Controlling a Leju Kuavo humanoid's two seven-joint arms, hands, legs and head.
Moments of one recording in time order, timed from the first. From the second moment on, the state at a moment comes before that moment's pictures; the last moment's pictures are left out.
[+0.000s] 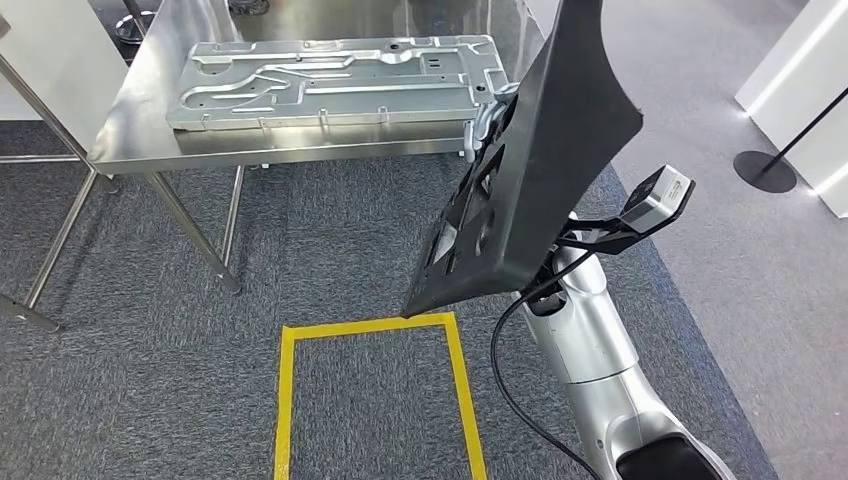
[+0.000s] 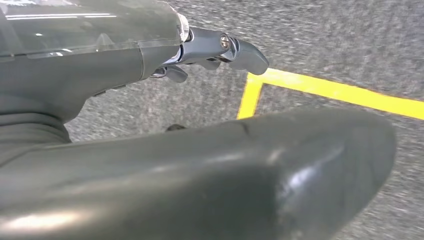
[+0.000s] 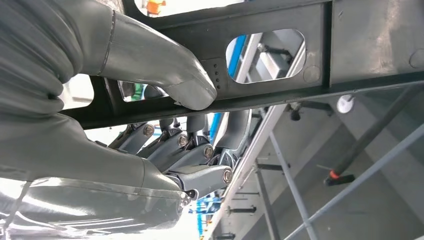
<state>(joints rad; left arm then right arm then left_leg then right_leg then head) -0.11 -0.05 1.33 -0.22 -0.97 -0.13 -0.29 -0.64 0.06 0.30 -1.41 -0.28 0.37 -0.62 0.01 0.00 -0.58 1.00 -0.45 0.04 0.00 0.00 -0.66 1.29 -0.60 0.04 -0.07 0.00</state>
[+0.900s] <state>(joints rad) -0.11 -0.04 1.33 -0.22 -0.97 -0.13 -0.30 -0.62 0.04 0.29 -1.42 -0.29 0.37 -0.62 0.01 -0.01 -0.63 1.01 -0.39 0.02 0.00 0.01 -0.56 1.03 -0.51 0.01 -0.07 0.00</state>
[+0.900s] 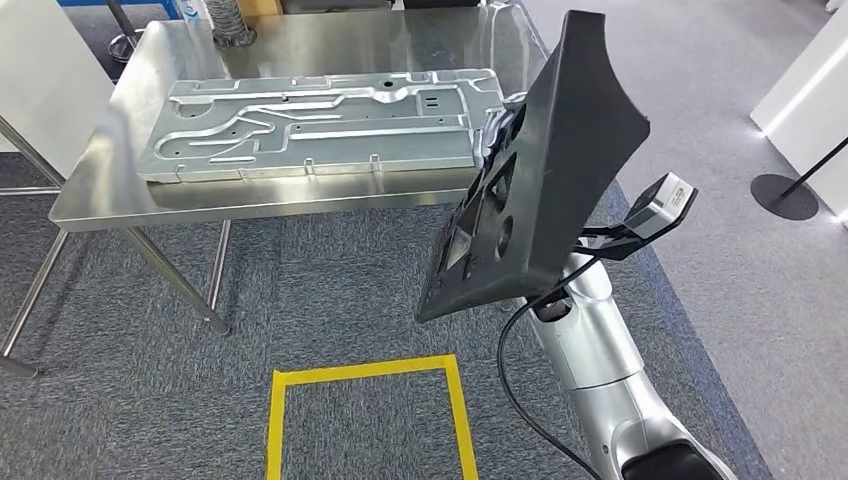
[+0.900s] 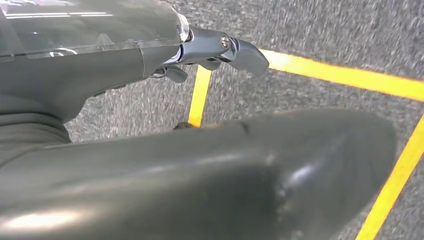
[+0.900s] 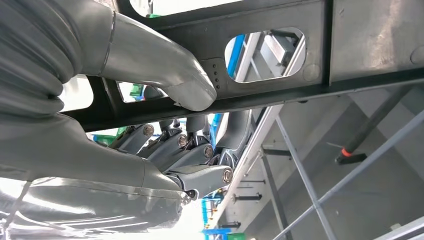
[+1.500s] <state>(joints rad) -0.11 -0.05 1.33 -0.22 -0.96 -0.14 -0.30 -0.61 0.04 0.28 -1.43 -0.29 0.37 -0.63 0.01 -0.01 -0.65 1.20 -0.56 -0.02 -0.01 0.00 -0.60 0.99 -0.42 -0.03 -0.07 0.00</state>
